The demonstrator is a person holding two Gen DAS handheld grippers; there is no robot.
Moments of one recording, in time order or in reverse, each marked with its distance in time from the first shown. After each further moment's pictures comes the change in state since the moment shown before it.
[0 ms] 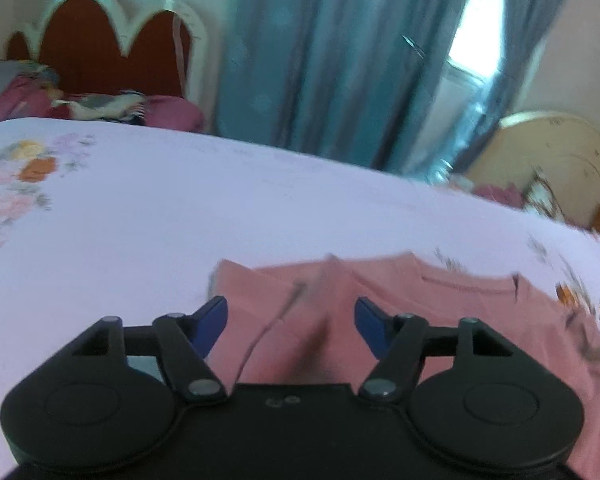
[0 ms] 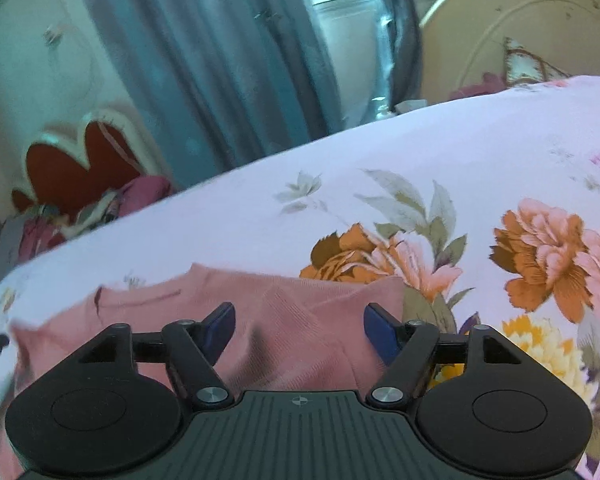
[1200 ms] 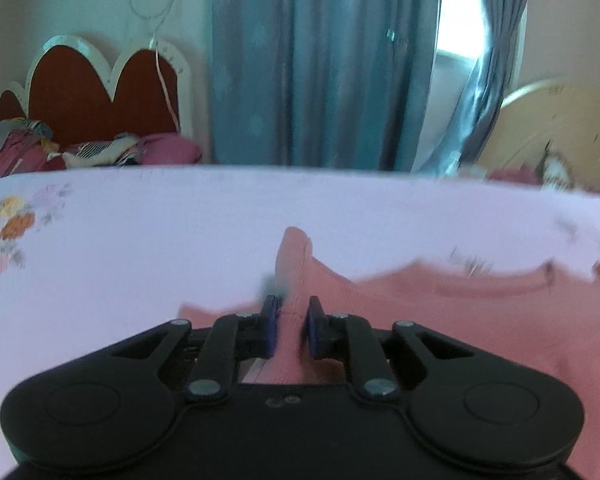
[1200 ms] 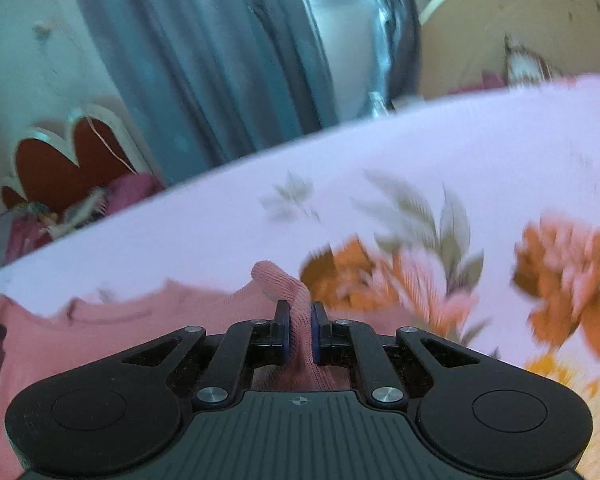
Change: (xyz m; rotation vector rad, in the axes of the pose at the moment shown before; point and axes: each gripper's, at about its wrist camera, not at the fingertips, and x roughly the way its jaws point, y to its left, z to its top) left arm 0.053 -0.041 0.003 0.142 -0.055 0.120; right arm 0.050 -0.008 0.007 0.018 0.040 -0.061
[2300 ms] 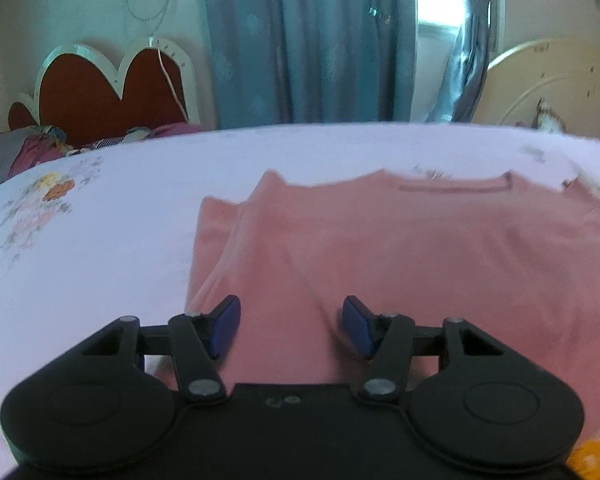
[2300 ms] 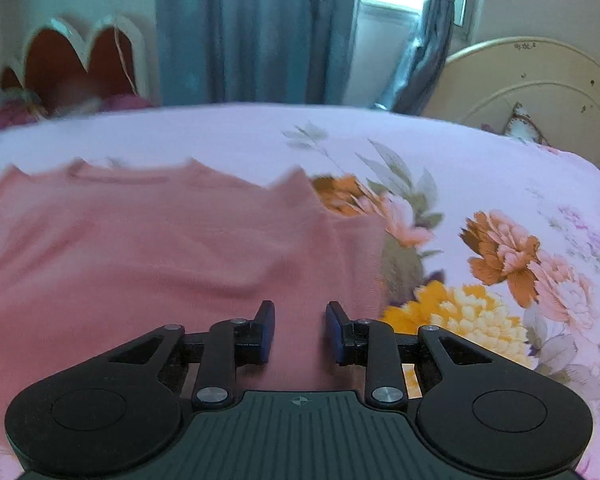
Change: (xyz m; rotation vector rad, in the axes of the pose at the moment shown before) left arm -0.088 -0.017 -0.063 0.064 0.005 0.020; right arm -0.066 0.045 -0.080 -0.321 -0.020 -0.094
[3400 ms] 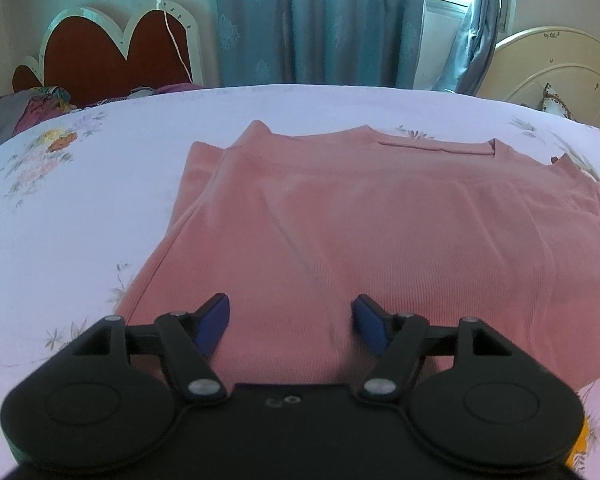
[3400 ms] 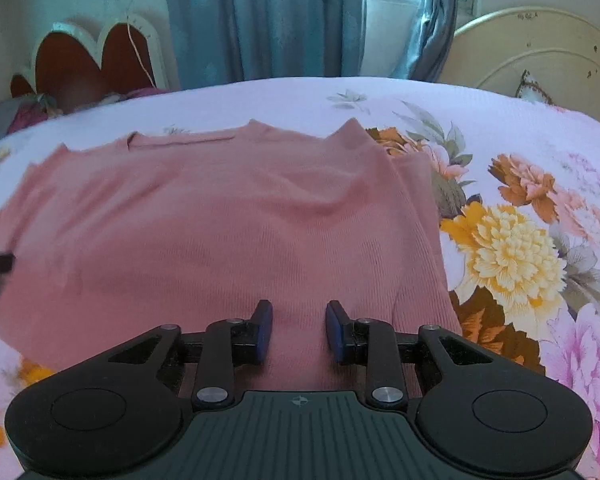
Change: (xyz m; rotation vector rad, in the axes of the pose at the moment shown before) left arm -0.010 -0.018 -0.024 -0.049 0.129 0.012; right arm -0.031 0.039 -0.041 0.034 0.075 0.003
